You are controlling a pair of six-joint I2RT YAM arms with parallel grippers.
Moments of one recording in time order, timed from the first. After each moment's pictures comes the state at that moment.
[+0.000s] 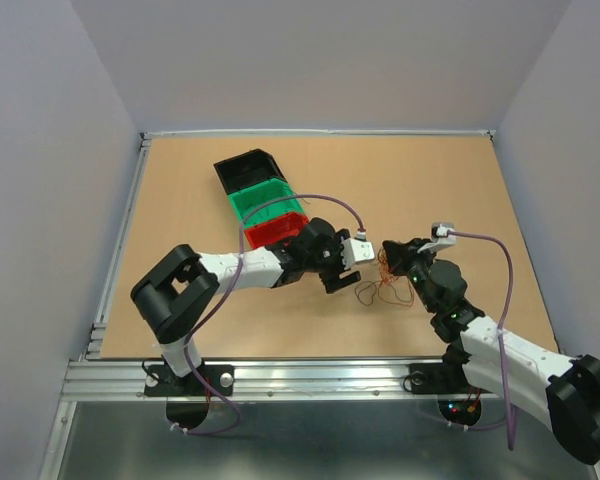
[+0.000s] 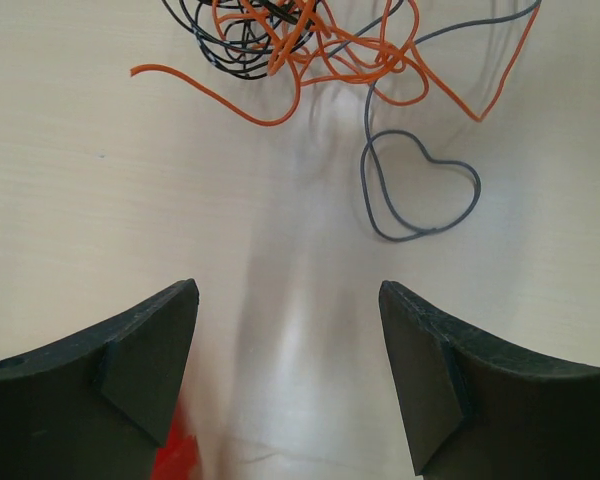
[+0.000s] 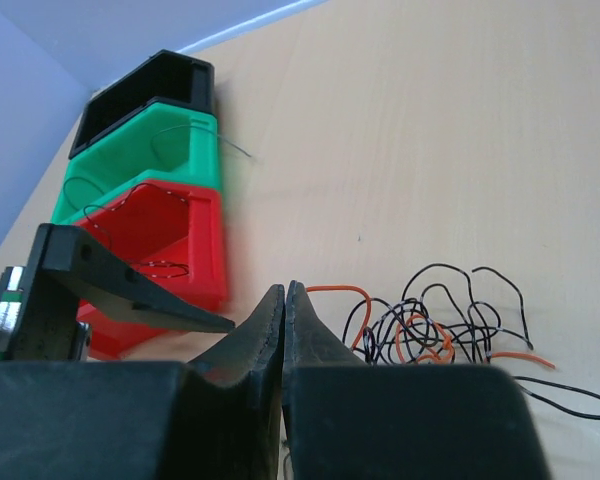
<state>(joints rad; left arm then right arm) -0.90 1.67 0.93 0.12 0.32 0.42 0.55 0.86 0.19 0.62 0.25 0.51</state>
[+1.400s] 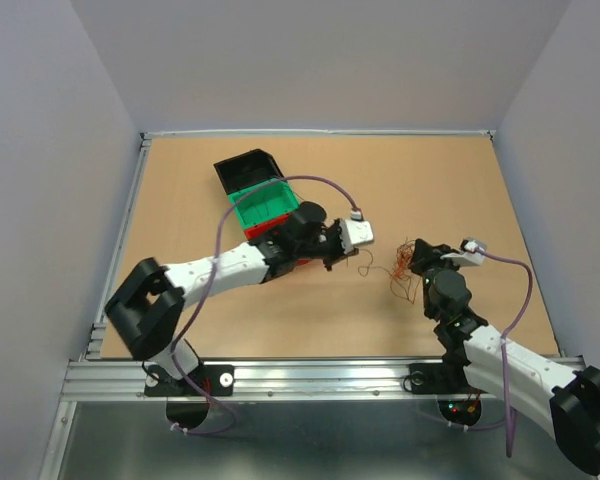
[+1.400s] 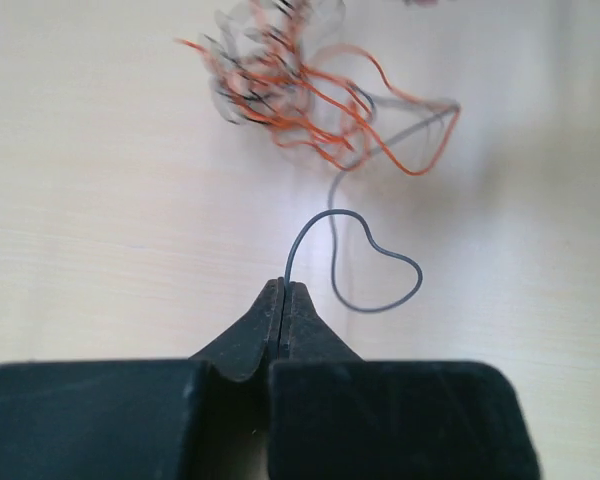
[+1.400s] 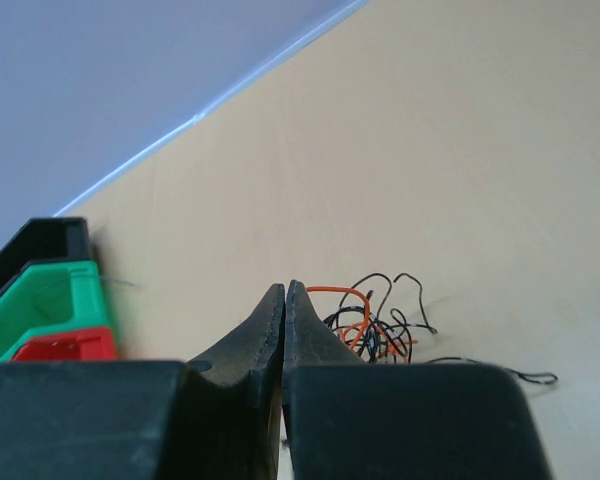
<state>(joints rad) -0.93 1.64 1.04 0.08 0.37 0.36 0.55 0.78 0.11 0.65 0.68 0.58</state>
